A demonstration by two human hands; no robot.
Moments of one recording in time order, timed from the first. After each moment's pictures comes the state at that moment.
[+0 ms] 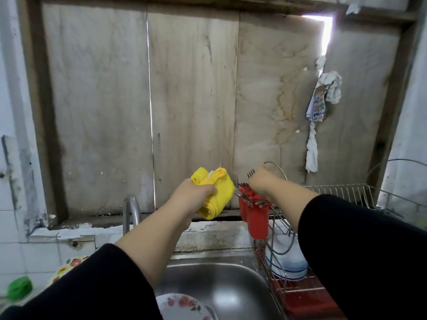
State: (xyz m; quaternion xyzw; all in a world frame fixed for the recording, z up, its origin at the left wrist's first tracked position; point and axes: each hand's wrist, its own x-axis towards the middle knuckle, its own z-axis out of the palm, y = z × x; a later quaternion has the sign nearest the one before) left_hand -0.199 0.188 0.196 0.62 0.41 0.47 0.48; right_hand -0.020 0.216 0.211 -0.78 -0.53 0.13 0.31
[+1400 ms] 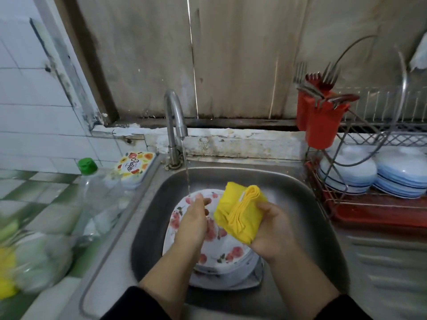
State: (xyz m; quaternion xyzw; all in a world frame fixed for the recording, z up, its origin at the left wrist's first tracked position) left_hand -0.266 0.134 -0.016 0.42 0.63 0.41 0.51; right_hand -0.124 0.121 -0.033 -0.20 -0.11 0.80 0.56
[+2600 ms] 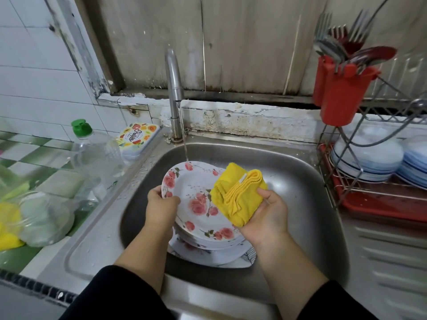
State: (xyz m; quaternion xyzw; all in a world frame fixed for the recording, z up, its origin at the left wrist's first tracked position) left_hand -0.303 0.143 -0.072 0.28 0.69 0.50 0.44; right_hand -0.124 0.120 -0.053 -0.21 -0.05 0.77 0.60
